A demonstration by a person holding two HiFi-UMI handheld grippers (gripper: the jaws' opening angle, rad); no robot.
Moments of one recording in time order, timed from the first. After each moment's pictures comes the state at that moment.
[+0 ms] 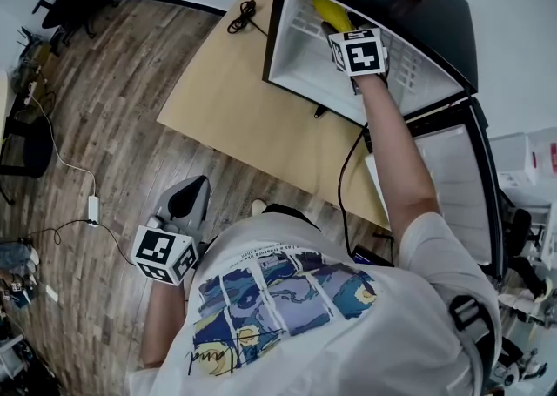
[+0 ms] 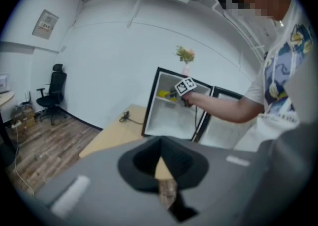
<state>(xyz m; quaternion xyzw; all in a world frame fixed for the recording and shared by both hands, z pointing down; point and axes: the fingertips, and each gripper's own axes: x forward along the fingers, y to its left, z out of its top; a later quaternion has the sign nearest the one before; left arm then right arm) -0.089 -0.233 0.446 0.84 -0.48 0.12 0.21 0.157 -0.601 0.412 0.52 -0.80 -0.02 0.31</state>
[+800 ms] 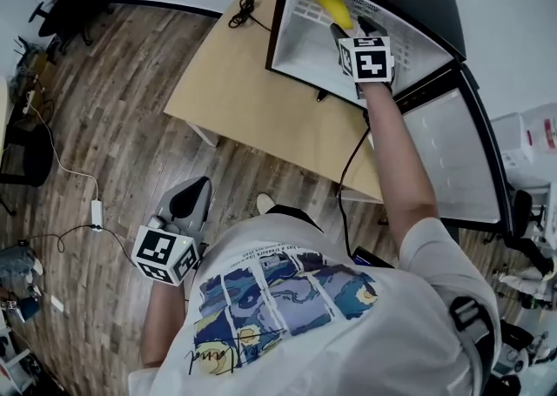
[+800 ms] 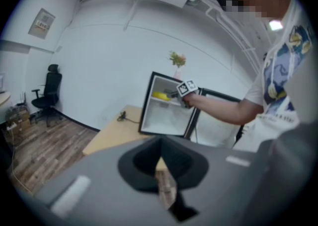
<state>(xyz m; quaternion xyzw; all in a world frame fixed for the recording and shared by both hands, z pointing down) -0.117 -0.176 0.438 0.86 -0.45 0.11 0.20 0.168 -0.523 0.386 0.57 -0.77 -0.02 0.27</state>
